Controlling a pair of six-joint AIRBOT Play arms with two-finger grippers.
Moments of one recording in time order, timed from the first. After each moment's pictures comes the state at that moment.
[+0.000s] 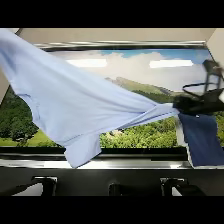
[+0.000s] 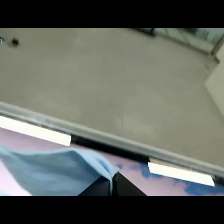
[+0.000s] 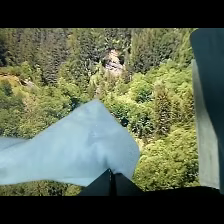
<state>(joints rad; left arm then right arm) 0.18 -1.34 1.73 1.16 -0.62 -1.54 0.01 -1.02 1.23 -1.51 1.37 1.77</state>
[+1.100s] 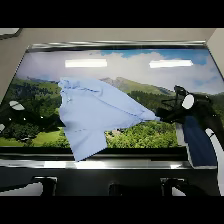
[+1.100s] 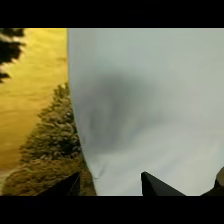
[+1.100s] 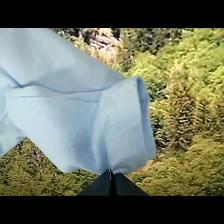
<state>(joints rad) 0.24 -1.41 0.93 0.99 -1.28 -1.39 0.00 -1.24 1.04 -1.43 1.15 1.77</state>
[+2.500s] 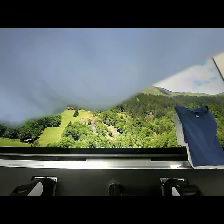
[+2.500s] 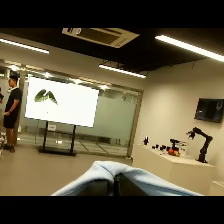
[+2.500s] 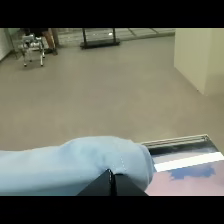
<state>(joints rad) 0.25 -0.84 2.05 0.99 -0.84 -1.51 0.01 -0.79 1.90 -1.71 1.14 1.73</state>
